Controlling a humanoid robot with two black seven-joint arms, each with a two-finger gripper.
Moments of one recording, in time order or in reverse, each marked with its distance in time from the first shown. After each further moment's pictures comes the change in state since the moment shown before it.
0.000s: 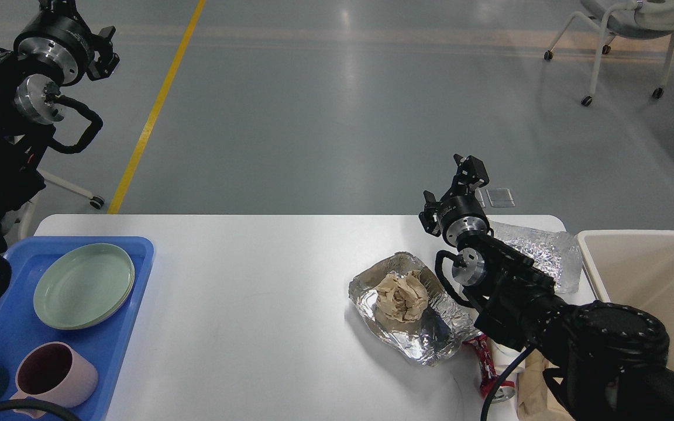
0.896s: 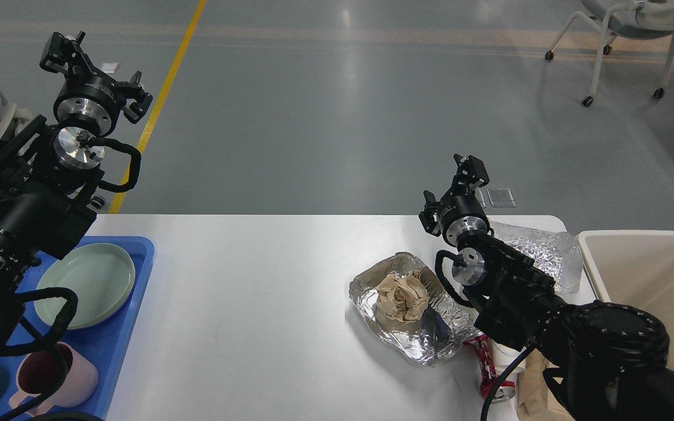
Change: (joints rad) left arm 0.188 -0.143 -0.399 0.011 -0.033 -0.020 -0.075; right arm 0.001 0.000 0.000 0.000 0.000 0.000 0.000
